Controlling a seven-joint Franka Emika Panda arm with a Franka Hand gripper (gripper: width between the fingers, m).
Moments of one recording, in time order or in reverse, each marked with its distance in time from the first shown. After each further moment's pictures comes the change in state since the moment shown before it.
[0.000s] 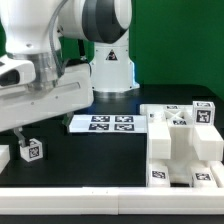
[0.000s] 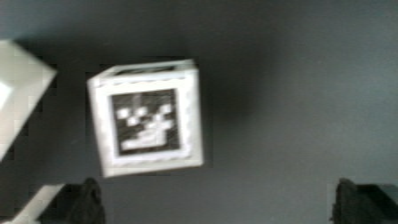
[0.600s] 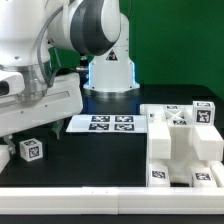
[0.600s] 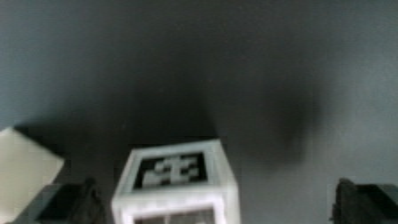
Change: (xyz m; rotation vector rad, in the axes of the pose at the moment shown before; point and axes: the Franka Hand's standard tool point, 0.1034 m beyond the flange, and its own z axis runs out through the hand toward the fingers) arm -0.028 0.009 0.026 -0.004 -0.017 0.012
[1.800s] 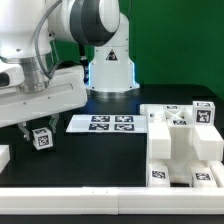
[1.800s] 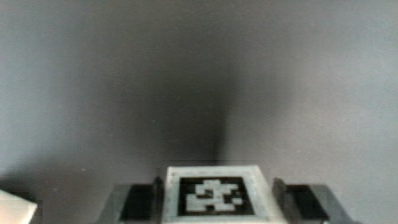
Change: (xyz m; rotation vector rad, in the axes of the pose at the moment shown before) arm -0.011 -0.016 -0.013 0.039 0.016 0.099
